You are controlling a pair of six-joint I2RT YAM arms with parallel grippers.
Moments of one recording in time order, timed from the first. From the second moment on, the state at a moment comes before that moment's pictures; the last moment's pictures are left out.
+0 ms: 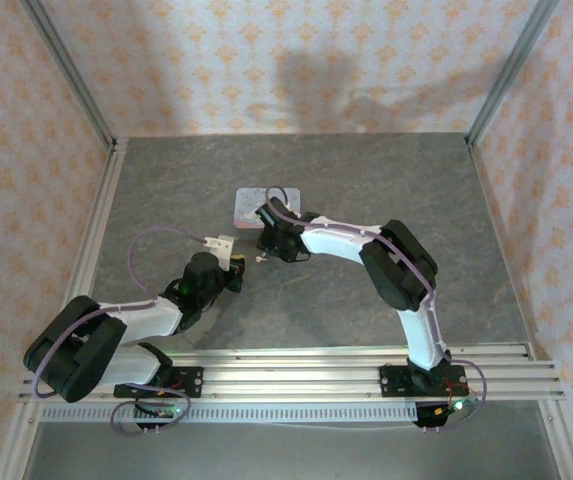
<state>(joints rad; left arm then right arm) -0.50 1.29 0.26 0.55 -0.06 -0.26 0.80 2.07 1.44 -0.41 0.02 1.06</state>
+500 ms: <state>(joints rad) -0.50 1.29 0.26 0.55 -0.09 -0.28 0.81 2.08 1.45 -0.41 0.01 1.03</state>
